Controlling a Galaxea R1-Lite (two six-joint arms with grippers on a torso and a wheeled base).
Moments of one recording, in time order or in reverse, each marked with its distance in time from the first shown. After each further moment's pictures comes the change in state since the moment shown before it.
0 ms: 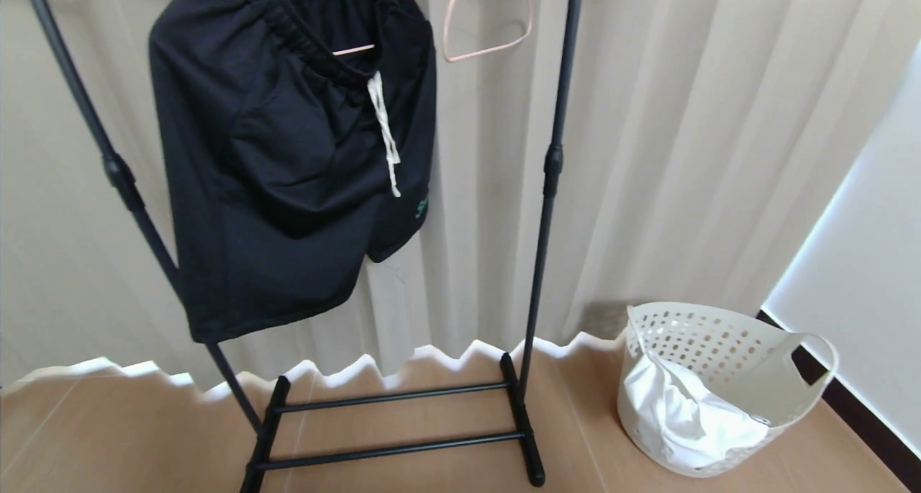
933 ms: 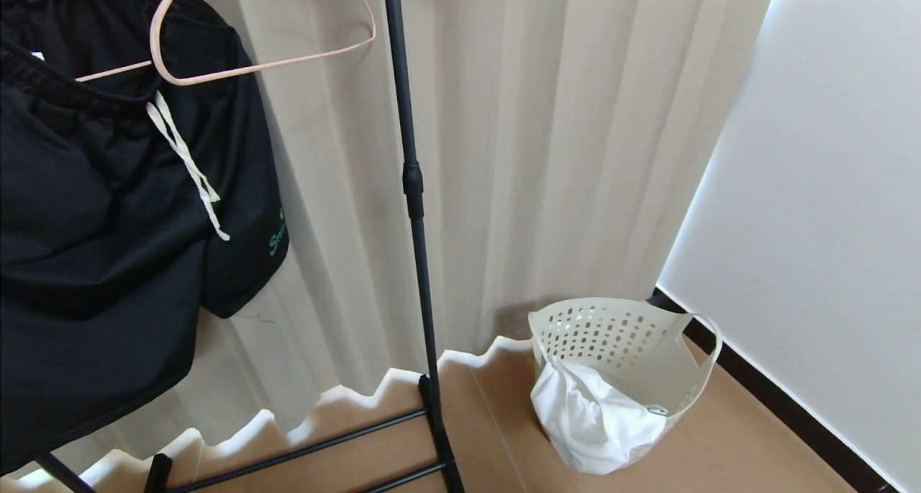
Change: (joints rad) left arm 0.000 0.000 0.000 -0.001 0.000 0.001; right arm 0.001 0.000 0.000 0.000 0.000 0.000
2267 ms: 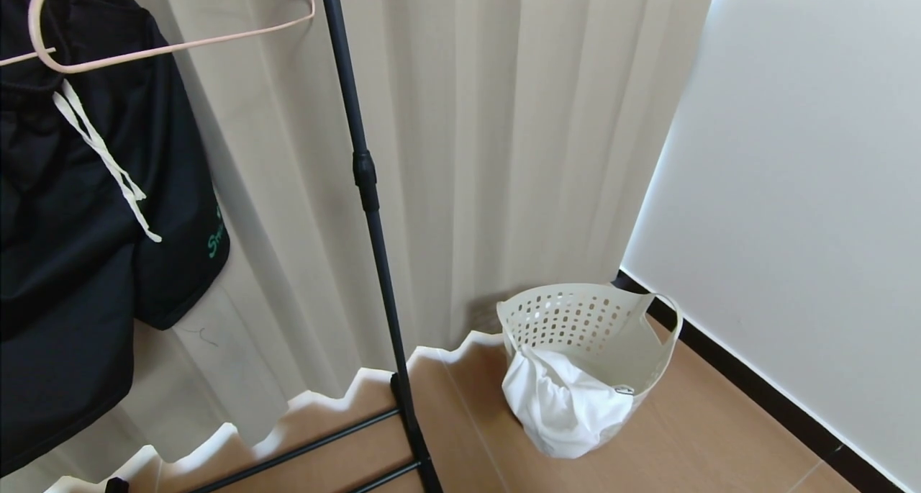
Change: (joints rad) left arm 0.000 0.000 0.000 0.001 0.000 0.000; right arm -0.001 0.000 0.000 0.000 0.000 -0.001
